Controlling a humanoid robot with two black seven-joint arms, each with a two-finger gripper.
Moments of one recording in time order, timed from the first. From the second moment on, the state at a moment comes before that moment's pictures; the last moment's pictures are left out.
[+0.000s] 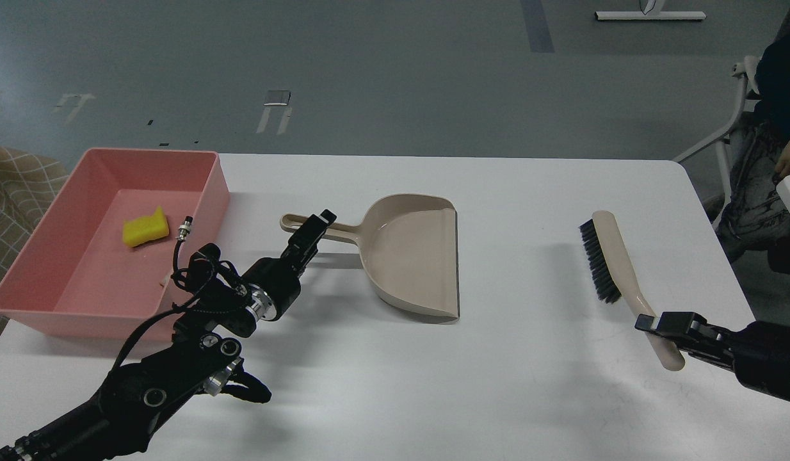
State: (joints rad) left arm -0.29 0.32 -0.74 -1.21 1.15 0.22 -0.13; right arm 0.65 -1.22 0.13 1.65 -0.93 0.18 0.18
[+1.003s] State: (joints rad) left arm -0.19 0.45 -0.74 -1.35 1.15 0.21 -0.15; right arm 0.67 -1.12 0.13 1.53 -0.92 0.19 0.17
